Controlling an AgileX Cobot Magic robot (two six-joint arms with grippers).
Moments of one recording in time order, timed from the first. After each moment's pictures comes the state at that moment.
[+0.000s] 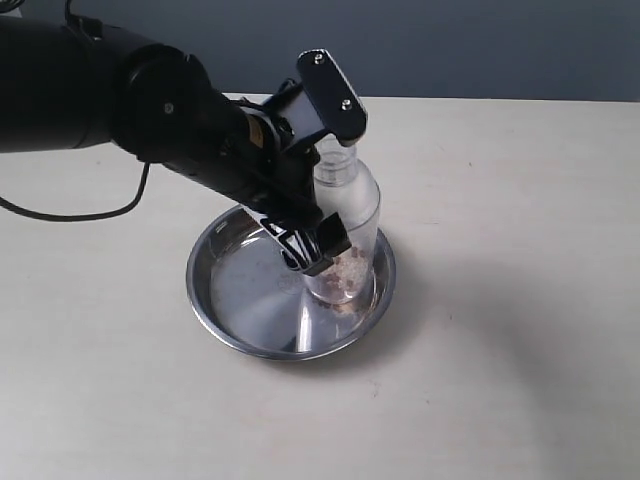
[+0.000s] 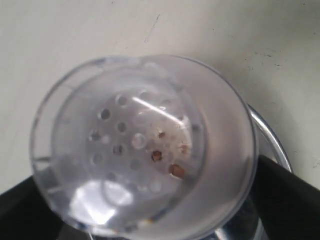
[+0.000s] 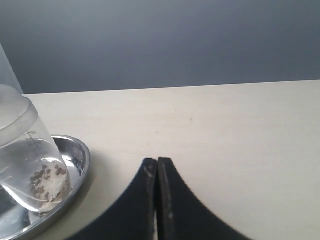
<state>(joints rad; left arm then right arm) -0.60 1.65 -1.12 -0.14 0.46 0.54 0.20 0.00 0.00 0.04 0.24 0.12</state>
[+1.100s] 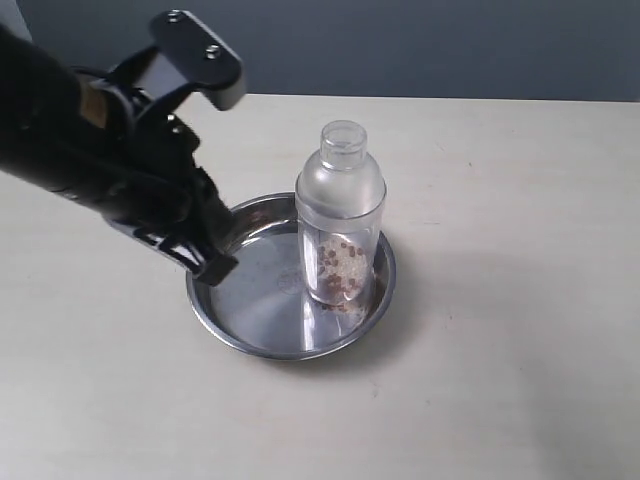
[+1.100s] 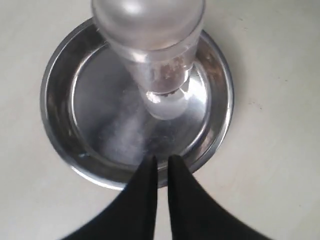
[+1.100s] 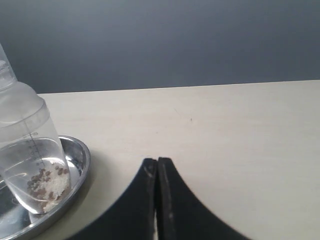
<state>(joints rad) -0.54 1.30 -0.99 -0.15 0.77 0.28 0.20 0.00 0.00 0.04 0.24 0.12</state>
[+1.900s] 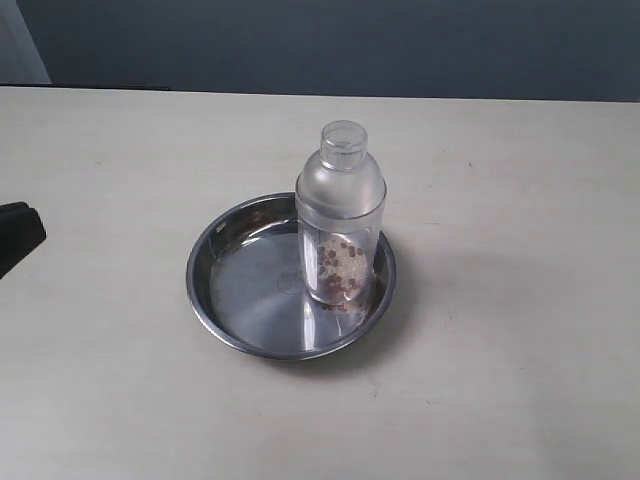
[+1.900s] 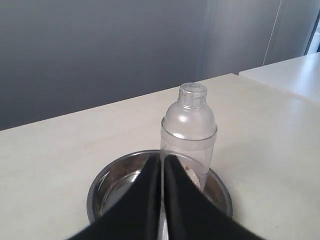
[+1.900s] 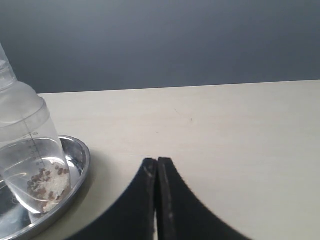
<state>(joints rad) -0.52 0.35 -0.28 -0.19 0.13 0.09 0.20 0.00 0.00 0.04 0.24 0.12</state>
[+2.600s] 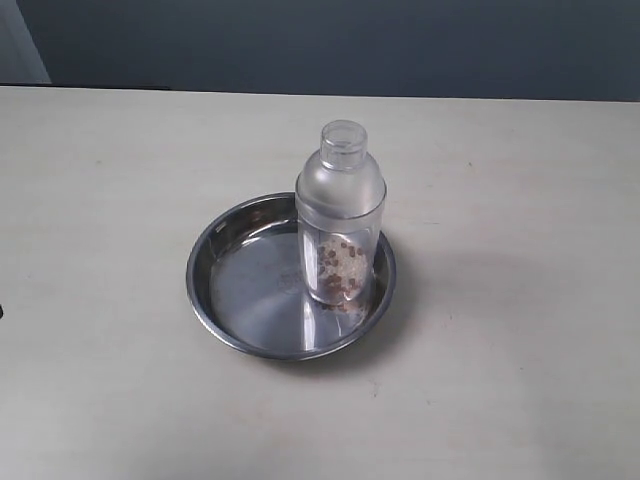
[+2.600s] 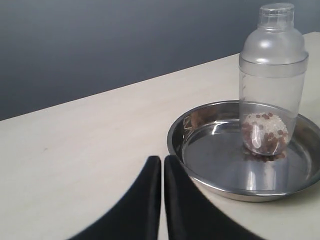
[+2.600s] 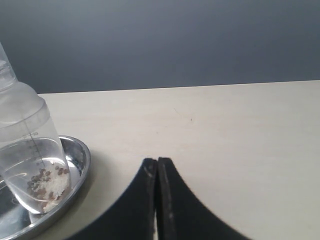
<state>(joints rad) -0.30 0.01 0.00 -0.01 0.22 0.09 0.20 0.00 0.00 0.04 0.24 0.12</state>
